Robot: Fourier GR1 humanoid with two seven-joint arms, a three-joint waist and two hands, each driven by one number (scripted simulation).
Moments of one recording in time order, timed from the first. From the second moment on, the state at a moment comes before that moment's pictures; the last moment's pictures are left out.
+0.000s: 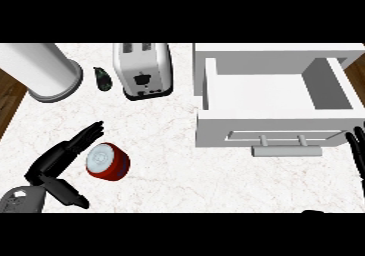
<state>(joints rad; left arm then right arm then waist) -0.16 0.32 0.11 -1.05 -0.17 -0.68 -0.51 0.24 -0.04 -0.22 -2.05 -0.05 0.19 0.03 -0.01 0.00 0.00</state>
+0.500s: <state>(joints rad) -0.25 0.33 0.07 -0.82 -0.22 -0.59 -0.62 0.24 -0.03 -0.21 -2.07 -0.03 0.18 0.04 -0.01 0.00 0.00</state>
